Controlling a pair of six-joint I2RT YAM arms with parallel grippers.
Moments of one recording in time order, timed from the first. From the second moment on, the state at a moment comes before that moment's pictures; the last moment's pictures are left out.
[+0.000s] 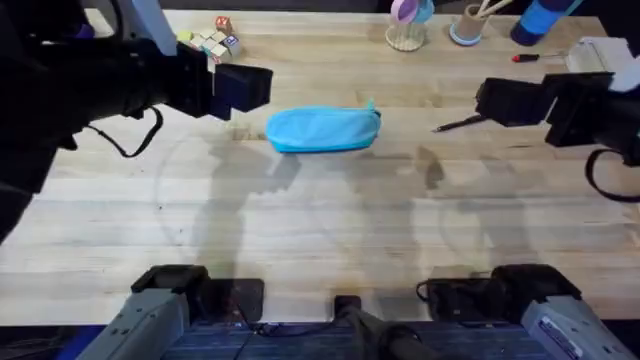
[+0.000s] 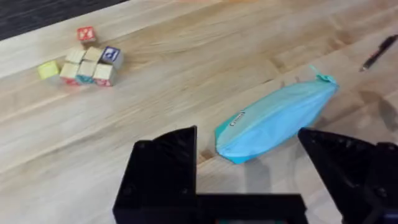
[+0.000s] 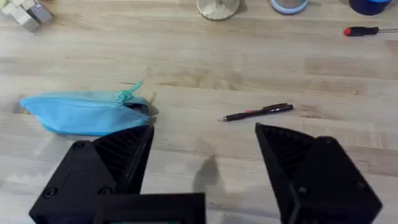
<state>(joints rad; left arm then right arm) 0.00 0.95 0.96 -0.67 0.40 0.22 0.00 0.72 0.91 -0.79 -0.13 0.02</state>
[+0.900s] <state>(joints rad) 0.00 0.98 0.96 -0.88 0.61 1.13 0.00 0.72 0.91 -0.82 -0.13 0.02</state>
